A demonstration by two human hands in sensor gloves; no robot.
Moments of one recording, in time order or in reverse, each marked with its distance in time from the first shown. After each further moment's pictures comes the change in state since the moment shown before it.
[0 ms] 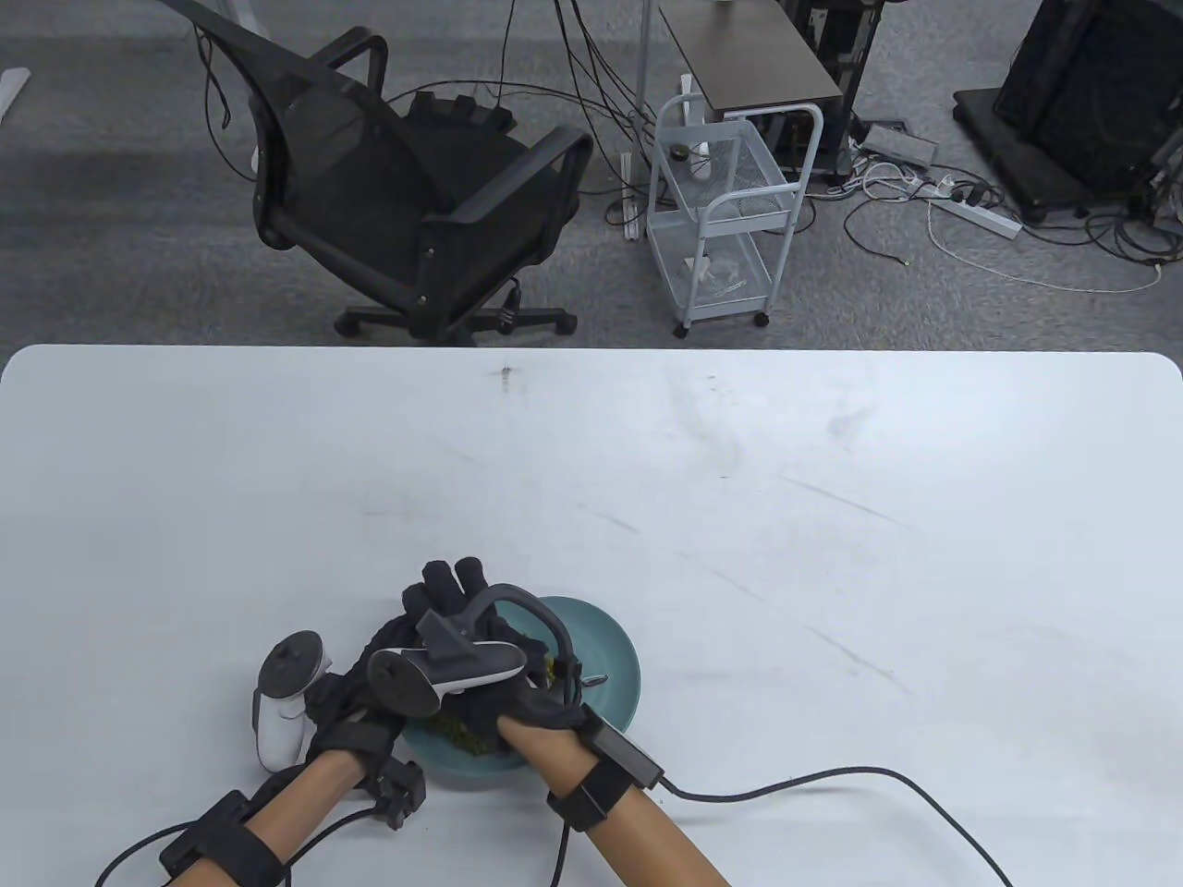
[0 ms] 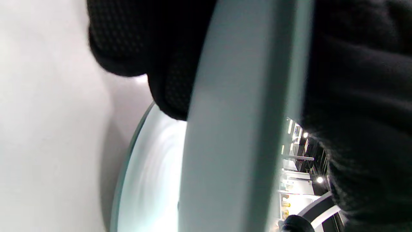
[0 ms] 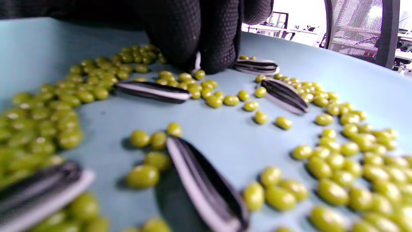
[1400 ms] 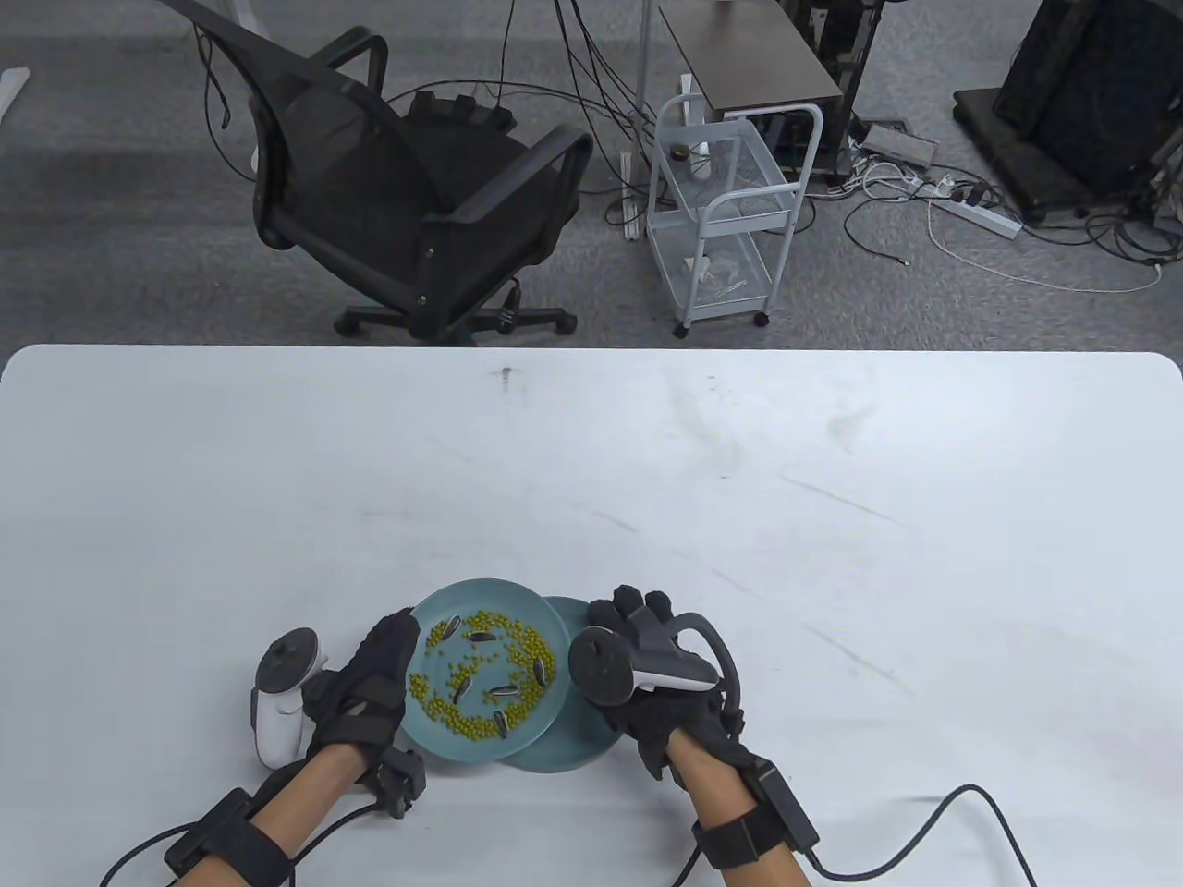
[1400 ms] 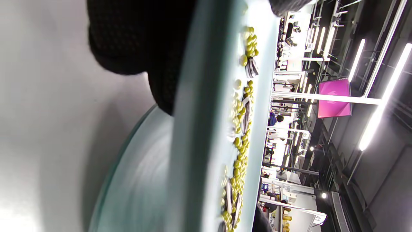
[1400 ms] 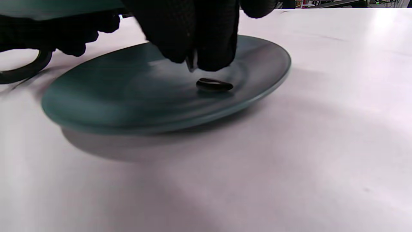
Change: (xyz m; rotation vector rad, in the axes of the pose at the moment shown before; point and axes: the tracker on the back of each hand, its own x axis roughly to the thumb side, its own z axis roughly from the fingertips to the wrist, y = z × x) left_hand -0.004 0.009 -0.004 0.027 0.057 0.081; right_hand -0.094 0.062 0.113 0.104 0.243 -0.244
